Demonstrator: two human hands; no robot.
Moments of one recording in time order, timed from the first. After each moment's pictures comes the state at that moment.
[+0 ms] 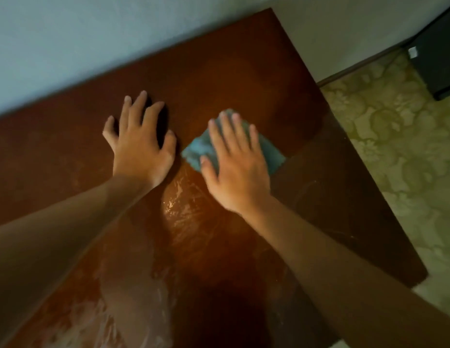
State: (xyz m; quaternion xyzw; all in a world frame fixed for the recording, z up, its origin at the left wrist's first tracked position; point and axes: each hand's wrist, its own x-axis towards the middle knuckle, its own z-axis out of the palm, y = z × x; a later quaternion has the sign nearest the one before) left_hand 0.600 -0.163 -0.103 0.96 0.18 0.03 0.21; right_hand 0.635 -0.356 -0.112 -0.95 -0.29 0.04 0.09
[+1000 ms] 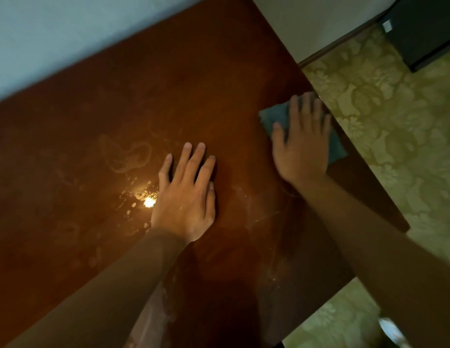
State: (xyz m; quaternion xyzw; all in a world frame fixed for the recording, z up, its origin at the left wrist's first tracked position) left_hand 0.518 -0.259 -0.114 0.99 -0.03 0.01 0.14; right_hand 0.653 -0.464 -0.108 -1.00 -0.05 0.05 0.05
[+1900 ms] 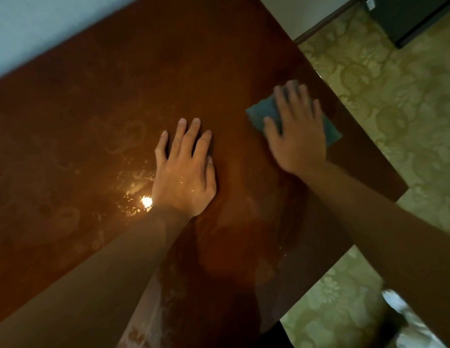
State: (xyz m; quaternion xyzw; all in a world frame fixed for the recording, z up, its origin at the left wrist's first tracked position) left_hand 0.517 -0.258 -0.115 0.98 -0.03 0.04 0.18; right_hand 0.617 -0.476 -0.114 -0.99 -0.12 0.05 0.05
